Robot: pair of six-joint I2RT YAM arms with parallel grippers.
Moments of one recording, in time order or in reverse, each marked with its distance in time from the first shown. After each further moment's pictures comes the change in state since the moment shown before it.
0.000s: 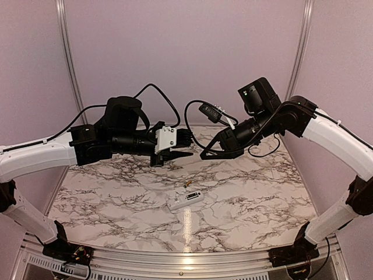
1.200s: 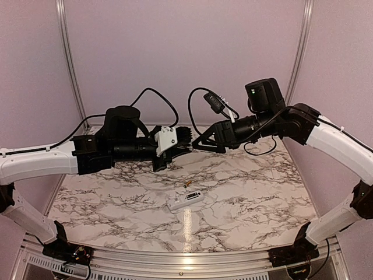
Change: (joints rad) left arm -0.020 -0.016 -0.103 0.144 -0.119 -0.168; right arm 0.004 -0.055 -0.099 0.255 0.070 0.161
